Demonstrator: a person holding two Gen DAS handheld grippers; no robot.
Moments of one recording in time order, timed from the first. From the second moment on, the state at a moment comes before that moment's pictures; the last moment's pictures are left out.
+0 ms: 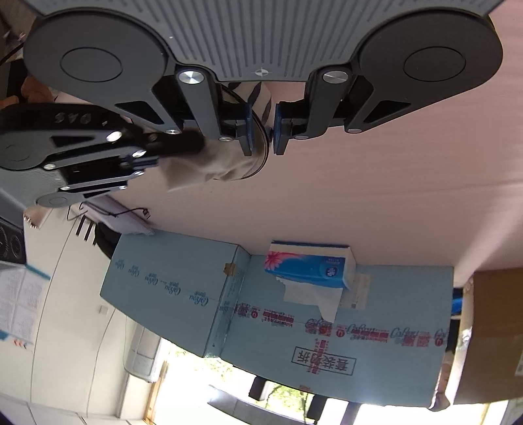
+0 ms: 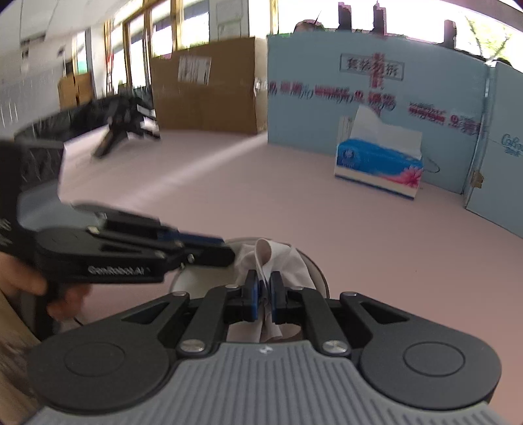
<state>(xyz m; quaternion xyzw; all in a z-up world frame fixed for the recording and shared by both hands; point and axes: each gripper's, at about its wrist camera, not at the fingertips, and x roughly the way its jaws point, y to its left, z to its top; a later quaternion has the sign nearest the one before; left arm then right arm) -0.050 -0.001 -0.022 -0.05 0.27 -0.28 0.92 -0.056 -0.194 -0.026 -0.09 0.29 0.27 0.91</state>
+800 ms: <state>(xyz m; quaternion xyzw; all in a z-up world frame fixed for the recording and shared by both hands) -0.032 -0.005 -0.027 -0.05 0.27 -0.31 0.91 -0.014 -0.180 -0.041 -0.13 0.40 0.35 0.84</state>
